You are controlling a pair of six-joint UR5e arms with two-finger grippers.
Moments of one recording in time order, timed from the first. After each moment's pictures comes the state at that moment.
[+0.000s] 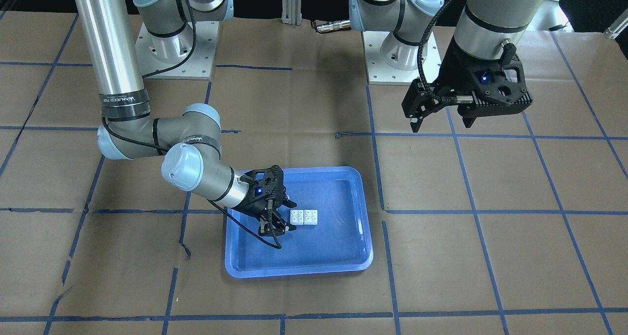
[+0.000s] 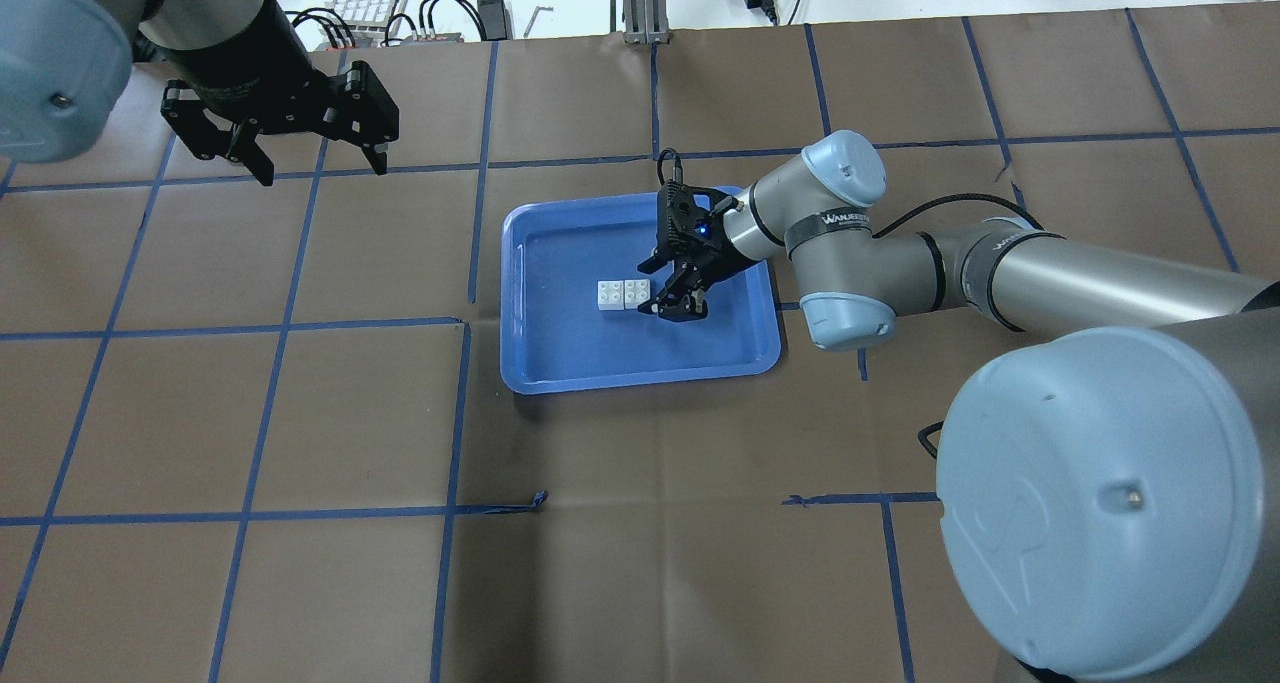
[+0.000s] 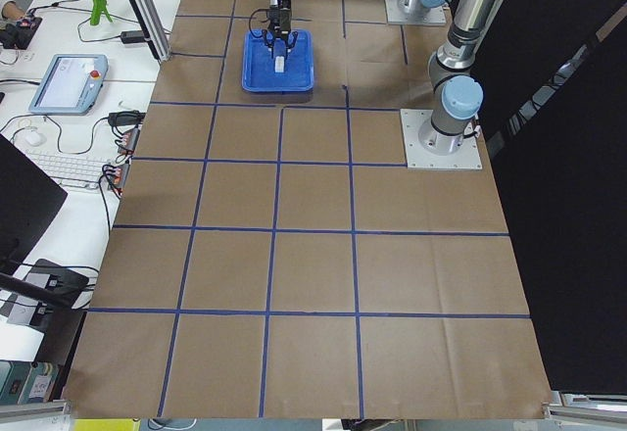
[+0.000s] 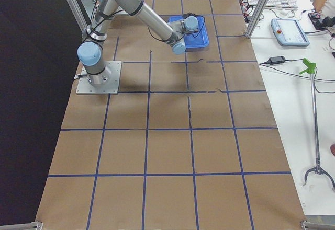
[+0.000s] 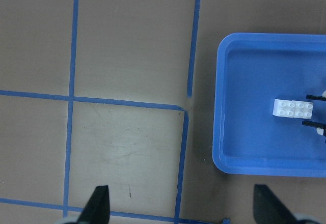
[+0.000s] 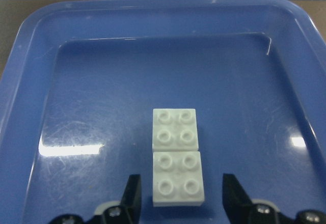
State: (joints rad) left arm -1.56 -1.62 -1.51 -1.52 1.62 -0.08; right arm 1.70 -0.97 1.84 -2.61 -0.88 -1.38
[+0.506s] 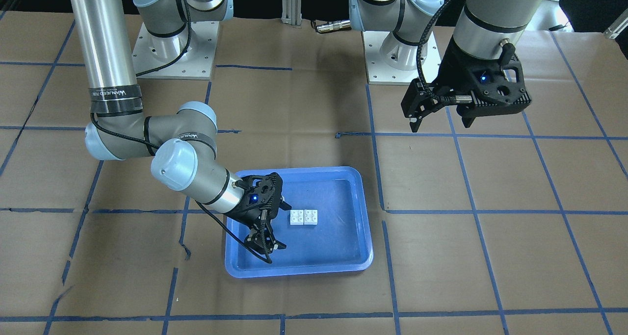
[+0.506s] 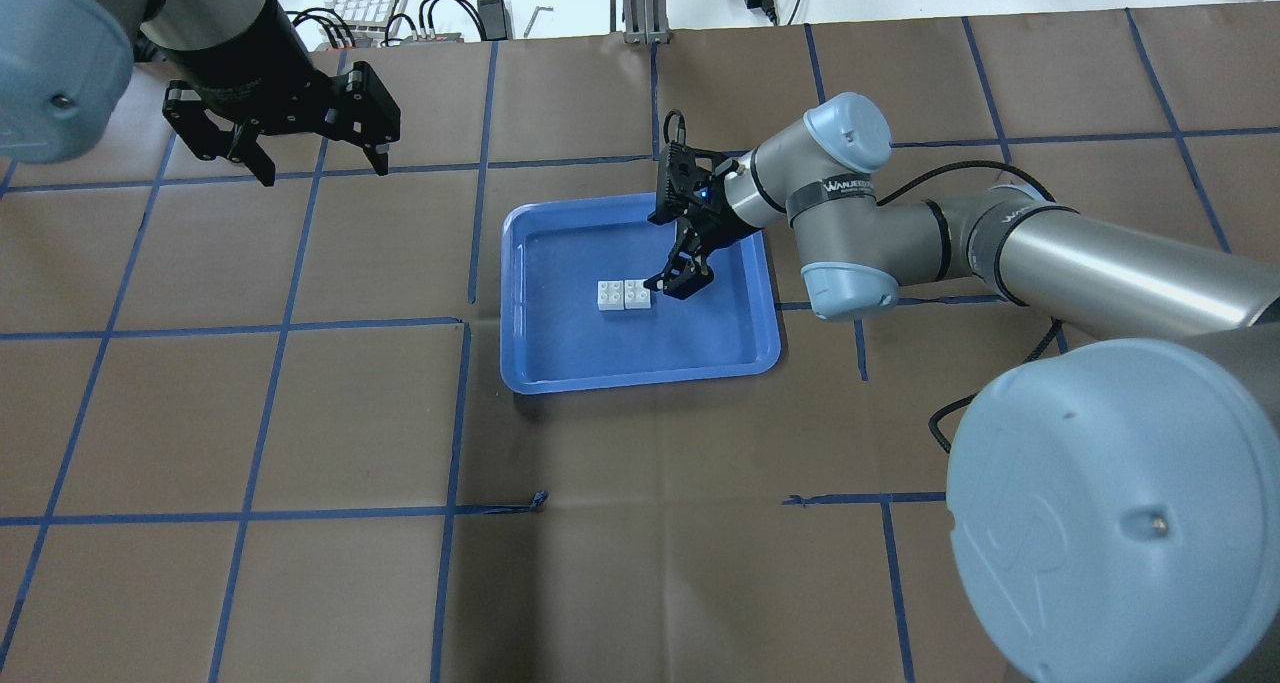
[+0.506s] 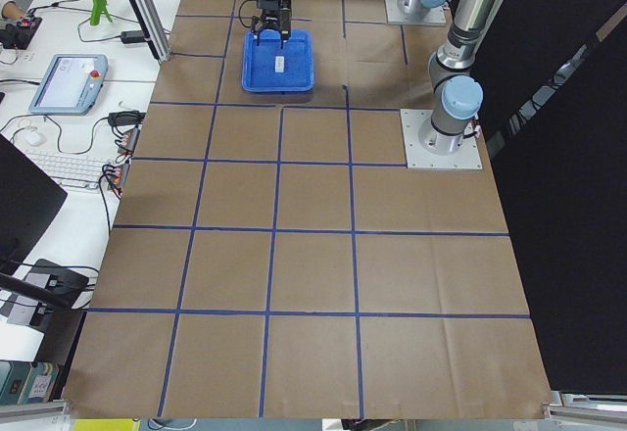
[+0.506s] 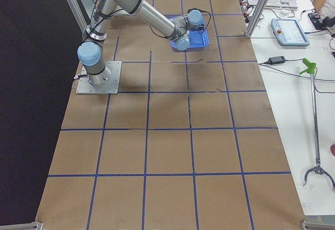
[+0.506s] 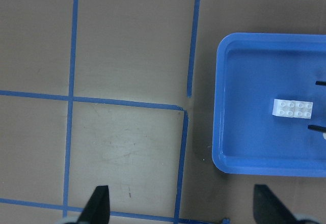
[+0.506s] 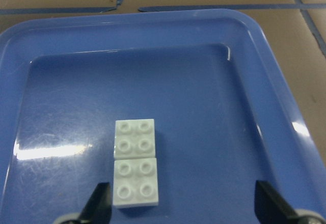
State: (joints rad) left arm -1.56 -1.62 -1.51 -1.52 1.62 -0.08; right arm 1.70 -1.02 1.75 -2.54 -0.98 -1.24
